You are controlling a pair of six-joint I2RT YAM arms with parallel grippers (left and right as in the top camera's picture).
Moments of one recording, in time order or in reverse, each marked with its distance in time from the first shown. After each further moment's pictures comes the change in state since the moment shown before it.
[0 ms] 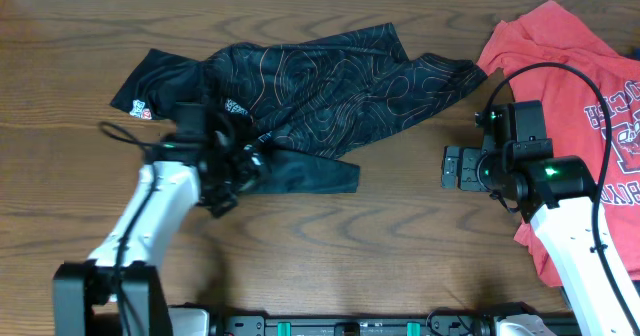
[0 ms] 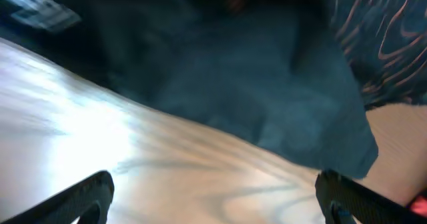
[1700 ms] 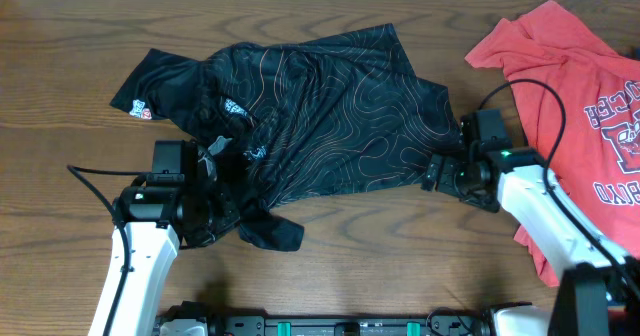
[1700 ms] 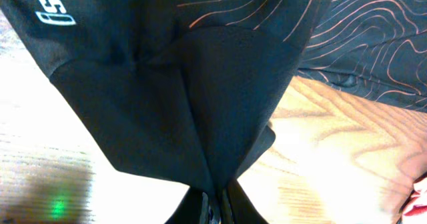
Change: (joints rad) left arm 0.061 -0.370 -0.074 -0.307 -0.031 0.196; right arm 0.000 0.288 -0.181 0.245 -0.071 0.277
